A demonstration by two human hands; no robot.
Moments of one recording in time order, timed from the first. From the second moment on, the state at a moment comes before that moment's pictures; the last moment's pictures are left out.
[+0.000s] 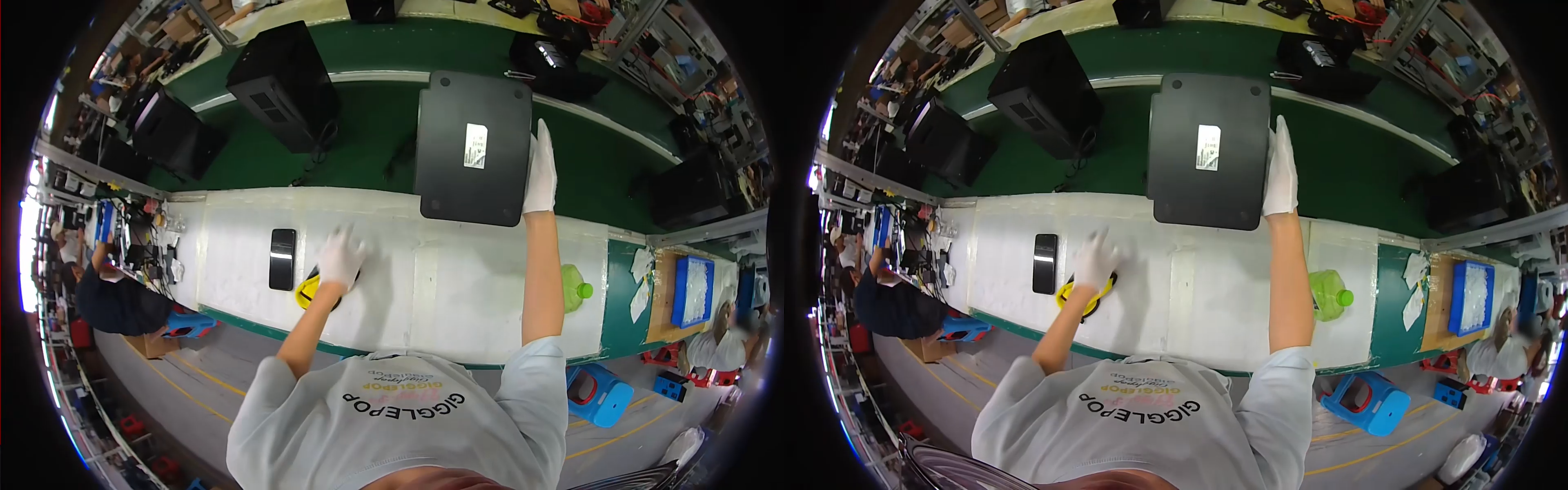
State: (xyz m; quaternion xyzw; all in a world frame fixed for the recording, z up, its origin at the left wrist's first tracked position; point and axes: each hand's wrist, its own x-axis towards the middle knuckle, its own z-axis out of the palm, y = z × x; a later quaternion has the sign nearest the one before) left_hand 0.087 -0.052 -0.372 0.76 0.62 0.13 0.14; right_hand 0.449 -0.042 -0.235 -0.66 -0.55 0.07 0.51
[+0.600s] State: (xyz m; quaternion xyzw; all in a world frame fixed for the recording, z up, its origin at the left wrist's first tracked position) left_hand 0.165 -0.018 -0.235 0.70 0.49 0.48 0.17; right_hand 0.433 -0.077 -0.201 -0.42 -0.25 0.49 0.73
